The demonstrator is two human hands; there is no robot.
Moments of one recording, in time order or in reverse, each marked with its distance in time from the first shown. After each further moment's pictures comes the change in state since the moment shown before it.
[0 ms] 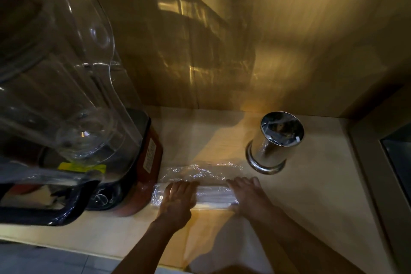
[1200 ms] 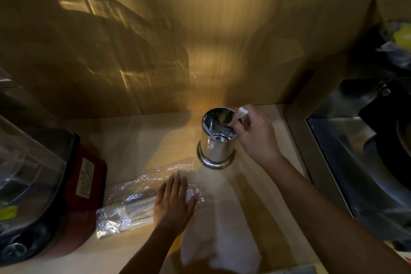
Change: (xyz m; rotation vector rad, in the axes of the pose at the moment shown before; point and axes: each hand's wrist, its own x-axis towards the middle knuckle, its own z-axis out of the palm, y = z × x) left_hand 0.043 0.084 0.046 0.054 0.064 0.050; right_hand -0.045 0.071 -0.159 0.565 0.838 0.313
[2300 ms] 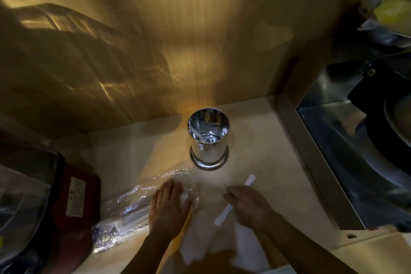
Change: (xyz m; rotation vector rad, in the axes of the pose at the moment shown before) left_hand 0.001 0.006 -0.029 -0.092 -0.001 -0.034; right_hand -0.128 0.111 0.055 -0.545 -0.678 -0.310
